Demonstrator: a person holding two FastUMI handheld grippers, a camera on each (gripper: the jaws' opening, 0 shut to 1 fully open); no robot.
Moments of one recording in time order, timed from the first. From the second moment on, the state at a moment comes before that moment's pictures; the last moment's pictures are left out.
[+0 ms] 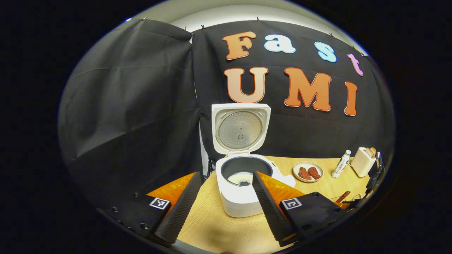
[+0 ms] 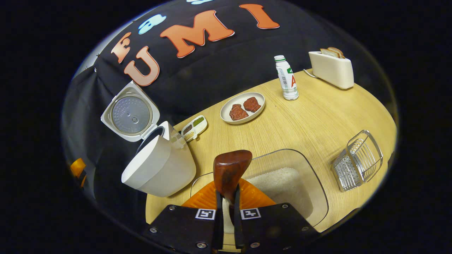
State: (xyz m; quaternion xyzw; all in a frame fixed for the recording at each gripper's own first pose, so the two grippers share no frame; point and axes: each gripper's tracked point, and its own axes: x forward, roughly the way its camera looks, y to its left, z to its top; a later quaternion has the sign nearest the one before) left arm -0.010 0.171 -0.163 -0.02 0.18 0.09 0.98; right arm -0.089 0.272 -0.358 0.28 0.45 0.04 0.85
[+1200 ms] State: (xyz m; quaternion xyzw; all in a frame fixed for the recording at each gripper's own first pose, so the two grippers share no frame) left arm -0.003 0.132 -0.156 0.00 0.19 0.07 0.98; right arm -0.081 0.208 -0.346 0.52 0.42 0.03 0.74
